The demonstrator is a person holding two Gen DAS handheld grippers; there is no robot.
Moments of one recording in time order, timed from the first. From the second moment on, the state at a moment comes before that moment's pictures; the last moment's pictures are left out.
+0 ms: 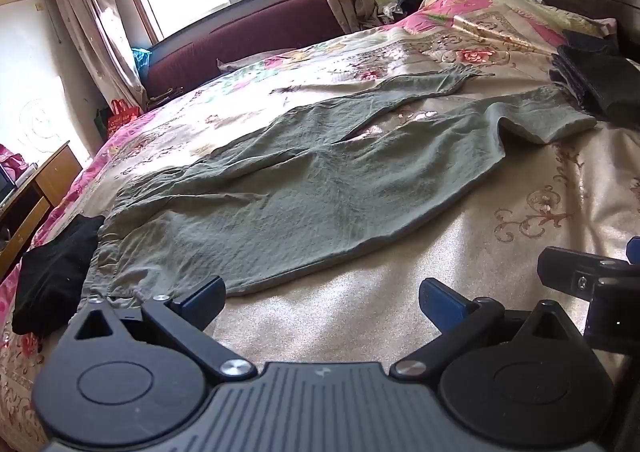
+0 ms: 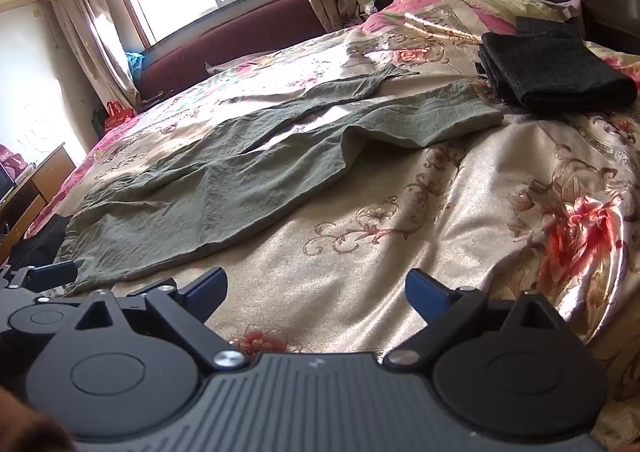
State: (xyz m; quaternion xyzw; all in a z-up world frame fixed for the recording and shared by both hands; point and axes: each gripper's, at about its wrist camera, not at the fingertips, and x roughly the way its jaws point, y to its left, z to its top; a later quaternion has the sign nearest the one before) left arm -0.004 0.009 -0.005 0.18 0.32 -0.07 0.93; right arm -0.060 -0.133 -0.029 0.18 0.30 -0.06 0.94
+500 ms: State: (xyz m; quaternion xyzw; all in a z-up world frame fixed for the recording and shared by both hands) left arm -0.003 0.018 -0.009 0.16 0.33 -0.07 0.93; right arm -0.059 -0.124 -0.027 0.15 0.30 -0.06 0.94
